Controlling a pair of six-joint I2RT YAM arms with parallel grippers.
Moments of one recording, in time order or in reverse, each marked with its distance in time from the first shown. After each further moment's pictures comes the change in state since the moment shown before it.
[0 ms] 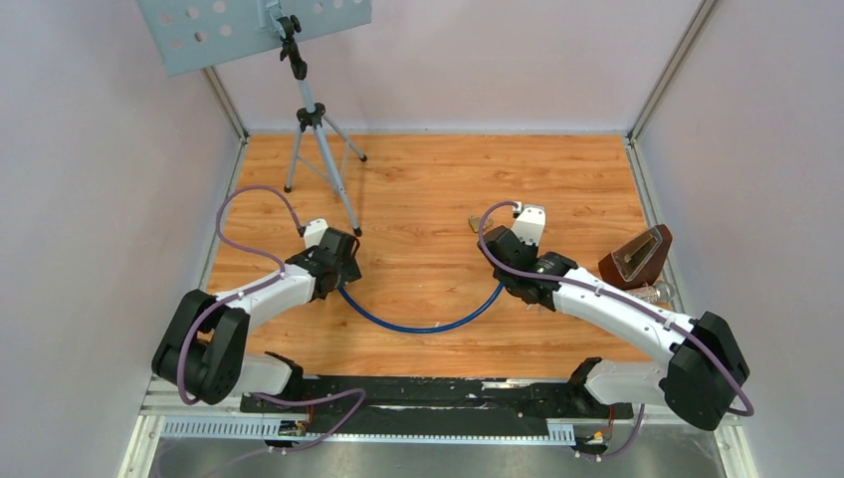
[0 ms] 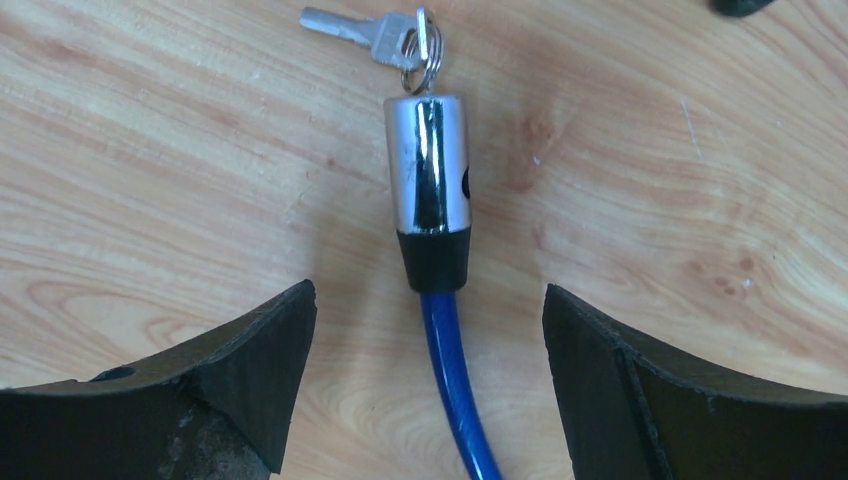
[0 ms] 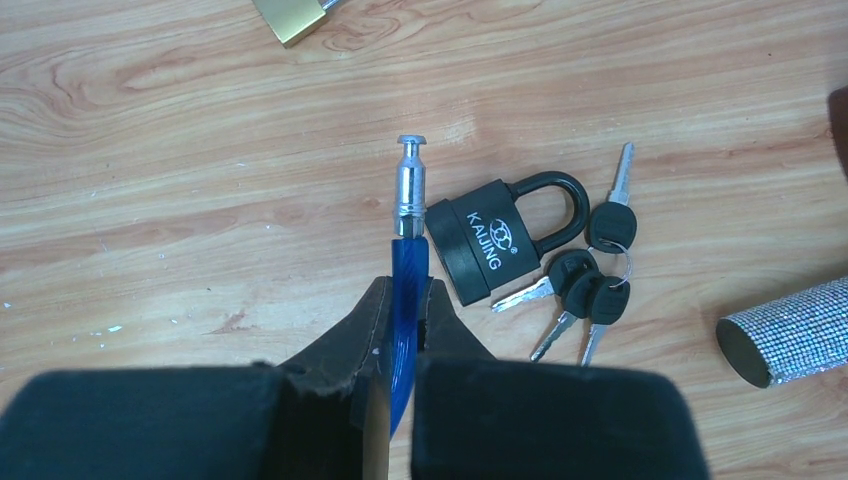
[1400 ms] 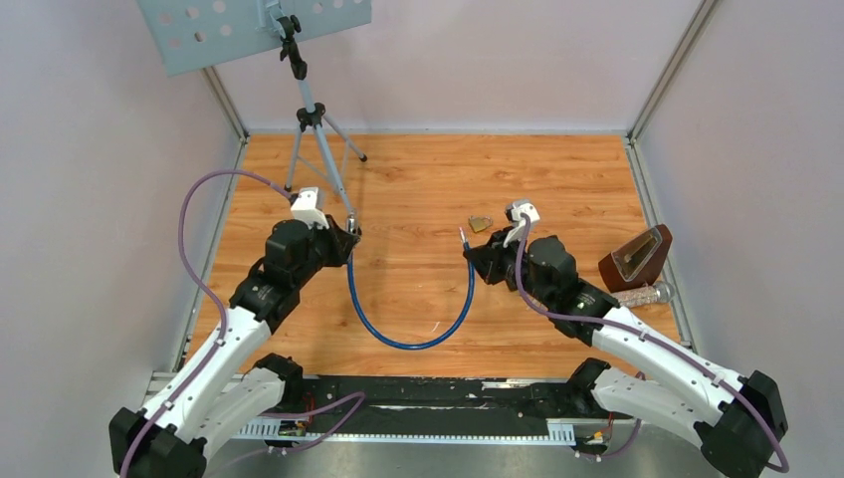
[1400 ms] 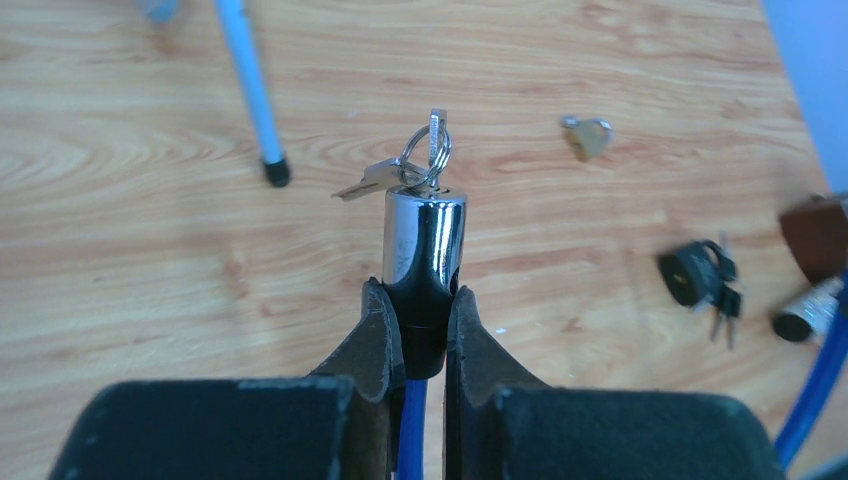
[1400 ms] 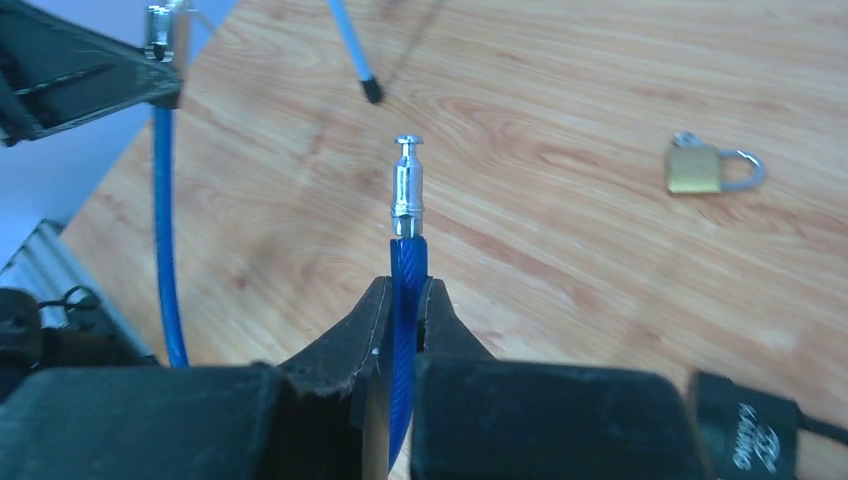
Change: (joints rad) left arm 0.024 -0.491 0.067 0.083 0.408 0.291; right arm -0.025 -0.339 -0.233 0.559 -0.572 -0.355
